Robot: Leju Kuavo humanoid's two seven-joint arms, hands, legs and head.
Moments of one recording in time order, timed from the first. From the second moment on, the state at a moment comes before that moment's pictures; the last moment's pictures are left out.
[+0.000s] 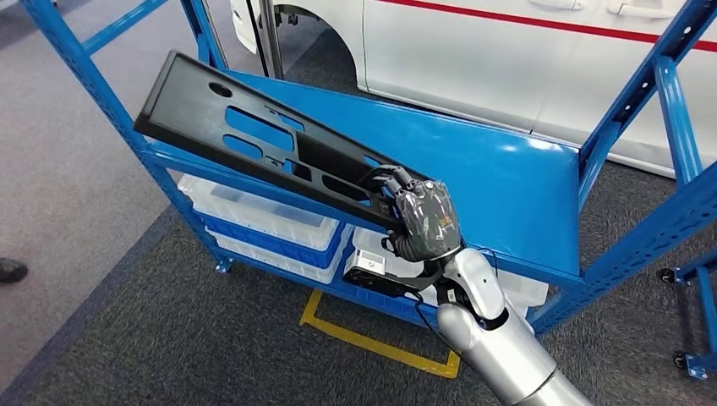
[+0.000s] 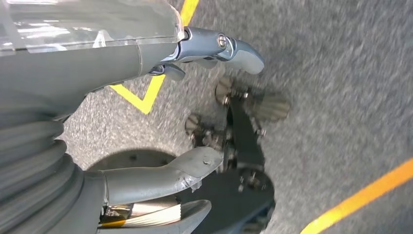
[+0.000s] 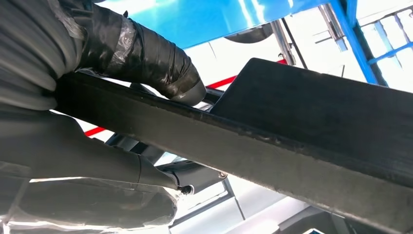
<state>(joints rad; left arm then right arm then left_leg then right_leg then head) -0.04 0.06 -1.07 -0.15 1.34 -0.12 -0.27 -0.54 -0.08 0.74 -1.40 0.89 -0.36 -0.13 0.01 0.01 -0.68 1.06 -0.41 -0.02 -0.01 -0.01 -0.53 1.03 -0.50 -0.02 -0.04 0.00</state>
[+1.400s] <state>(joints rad) -0.03 0.07 -1.06 -0.15 1.38 -0.18 -0.27 -0.49 -0.08 0.77 -1.54 0.82 -0.31 -0.14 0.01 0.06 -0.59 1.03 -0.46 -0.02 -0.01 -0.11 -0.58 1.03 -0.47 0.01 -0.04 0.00</state>
